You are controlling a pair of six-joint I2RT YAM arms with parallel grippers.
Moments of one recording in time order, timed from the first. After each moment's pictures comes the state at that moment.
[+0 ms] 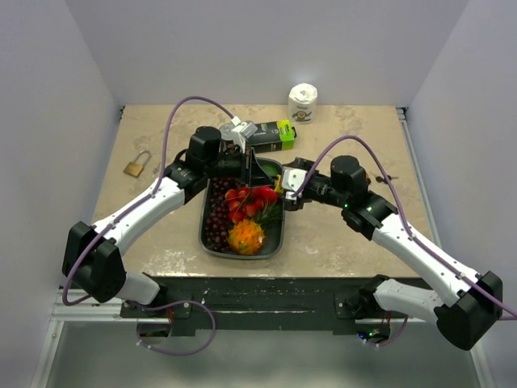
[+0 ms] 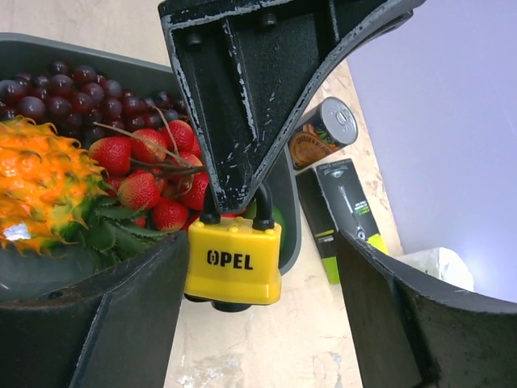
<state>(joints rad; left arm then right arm) -0.56 1.43 1.14 -0.10 0.72 -0.49 0.63 1.07 0.91 -0.13 -0.43 -0.76</state>
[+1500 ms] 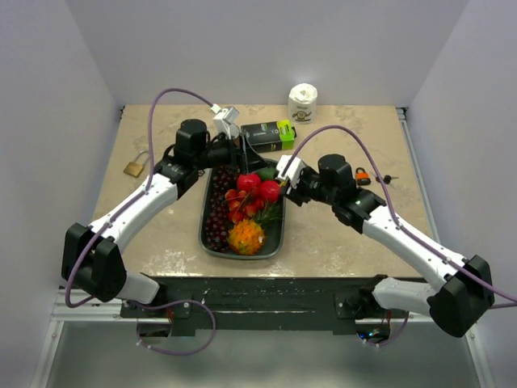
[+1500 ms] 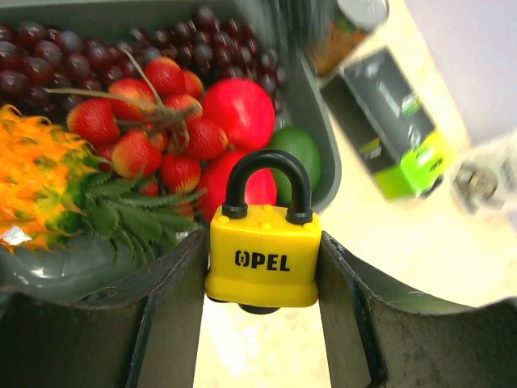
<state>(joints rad) -0.48 1.43 1.14 -0.03 0.62 -0.52 0.65 1.17 0.92 -0.16 -0.22 -0.56</state>
